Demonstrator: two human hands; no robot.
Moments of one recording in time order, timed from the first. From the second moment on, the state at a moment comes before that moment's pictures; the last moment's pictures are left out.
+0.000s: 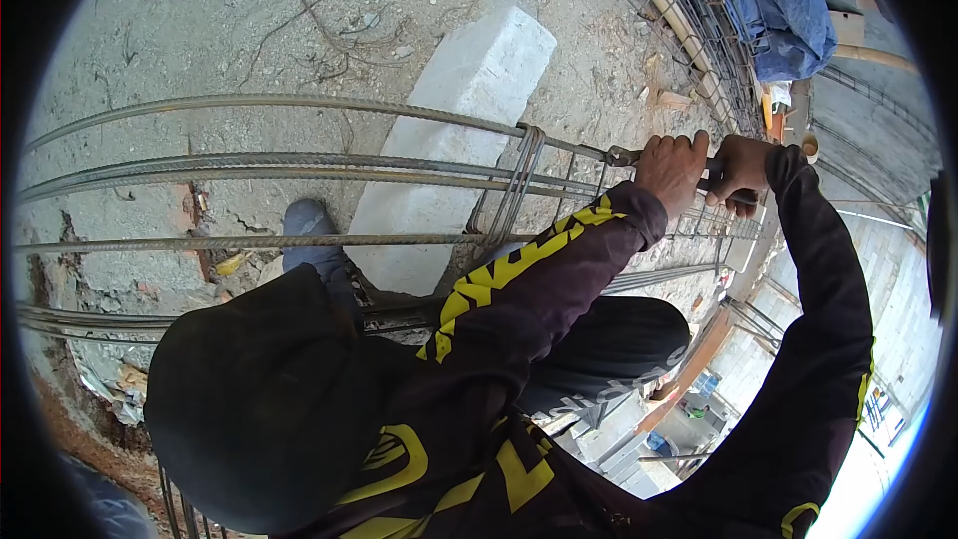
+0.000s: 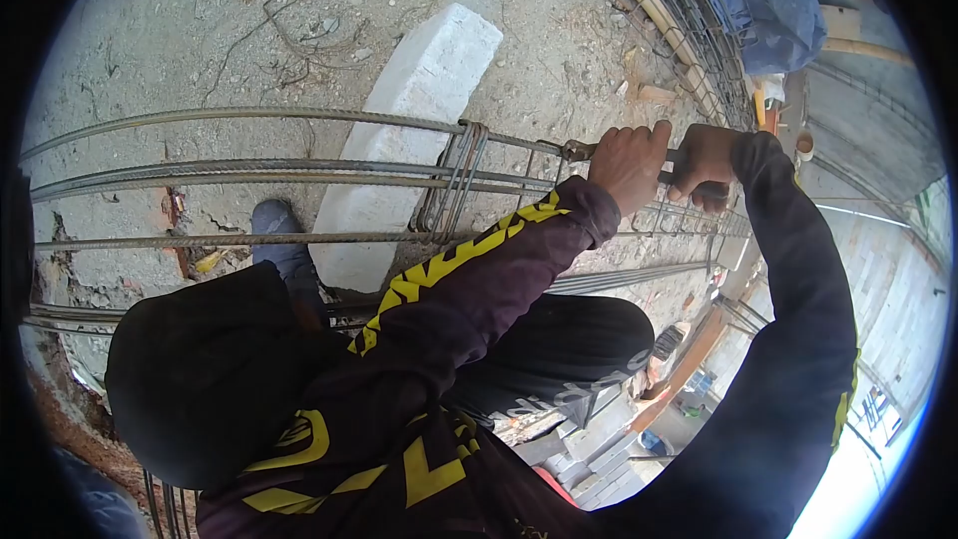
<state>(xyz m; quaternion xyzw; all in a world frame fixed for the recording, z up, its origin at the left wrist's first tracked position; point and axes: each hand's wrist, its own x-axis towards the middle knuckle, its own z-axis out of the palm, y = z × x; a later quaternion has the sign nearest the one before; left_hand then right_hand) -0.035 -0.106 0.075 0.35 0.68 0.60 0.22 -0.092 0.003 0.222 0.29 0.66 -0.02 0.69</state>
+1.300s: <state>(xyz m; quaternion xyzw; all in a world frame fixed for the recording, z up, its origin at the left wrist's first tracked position) -0.050 -0.079 0.086 0.32 0.72 0.55 0.28 -0.074 -0.003 0.203 0.13 0.81 0.28 0.49</state>
